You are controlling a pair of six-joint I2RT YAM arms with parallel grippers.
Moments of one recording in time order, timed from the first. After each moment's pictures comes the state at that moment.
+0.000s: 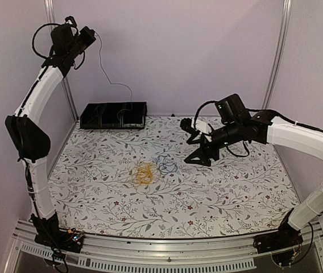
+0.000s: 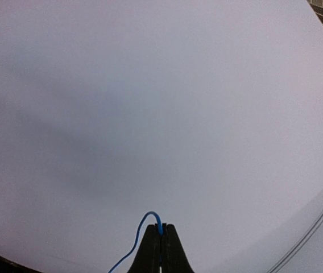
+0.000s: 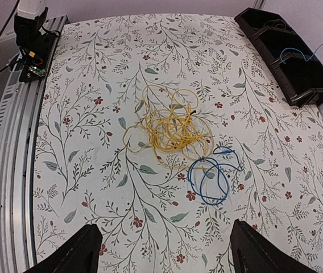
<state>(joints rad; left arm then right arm) -0.17 2.07 2.44 -0.17 -0.03 -0.54 0.73 1.51 1.27 -0.50 -0.47 -0.51</state>
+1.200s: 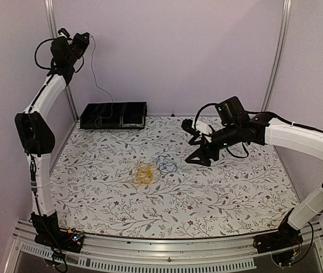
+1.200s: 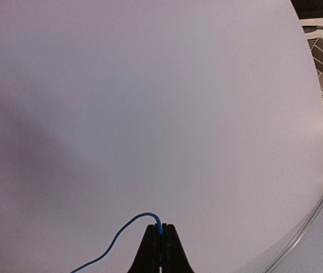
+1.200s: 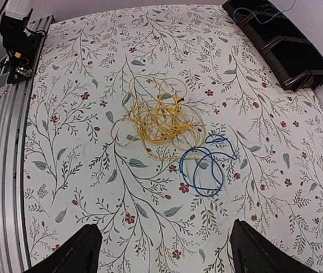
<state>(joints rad) -0.06 2.26 2.47 0.17 0.10 -0.87 0.70 1.53 1.23 -0.46 -0.45 -0.48</state>
